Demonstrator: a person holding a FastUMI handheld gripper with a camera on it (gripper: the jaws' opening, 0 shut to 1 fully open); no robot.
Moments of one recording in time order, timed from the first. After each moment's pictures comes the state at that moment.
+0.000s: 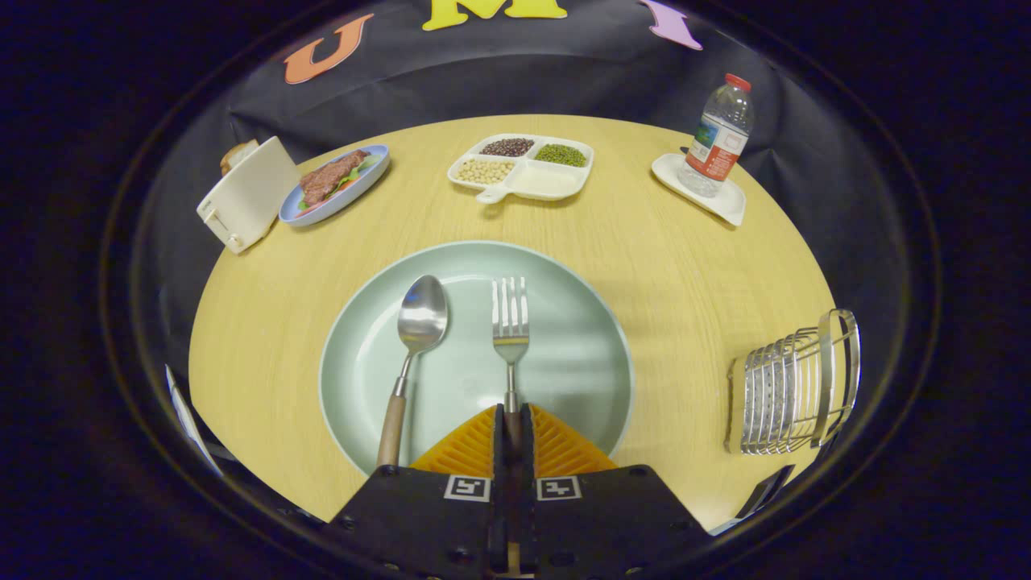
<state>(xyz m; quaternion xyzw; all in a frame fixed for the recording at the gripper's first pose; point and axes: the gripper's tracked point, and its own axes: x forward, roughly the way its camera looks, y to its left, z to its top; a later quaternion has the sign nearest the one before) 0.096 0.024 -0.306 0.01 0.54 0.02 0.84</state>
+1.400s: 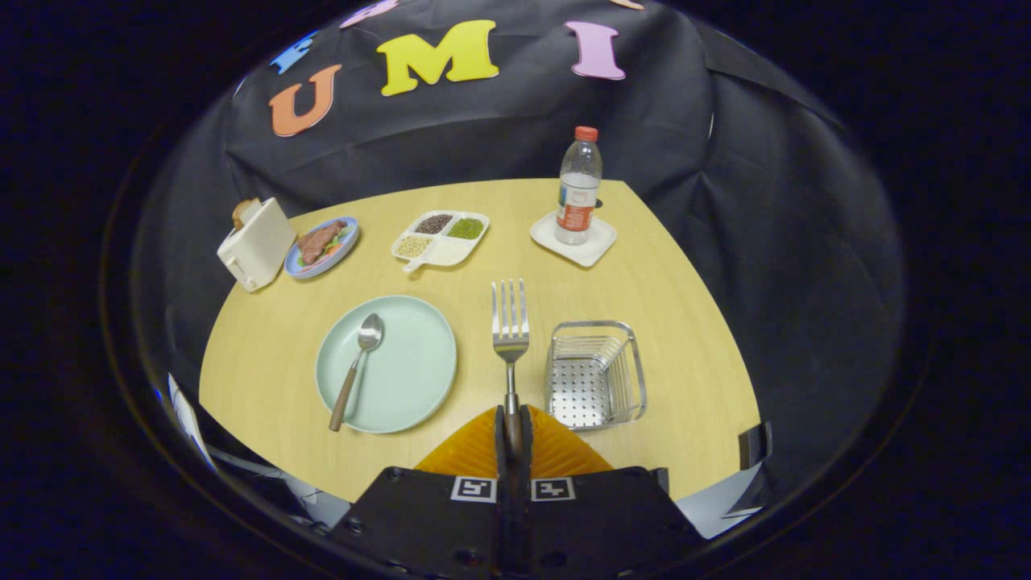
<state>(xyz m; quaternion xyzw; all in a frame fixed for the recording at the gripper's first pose) 0.029 -0.128 -0.187 0.03 0.45 -0.02 0.89</state>
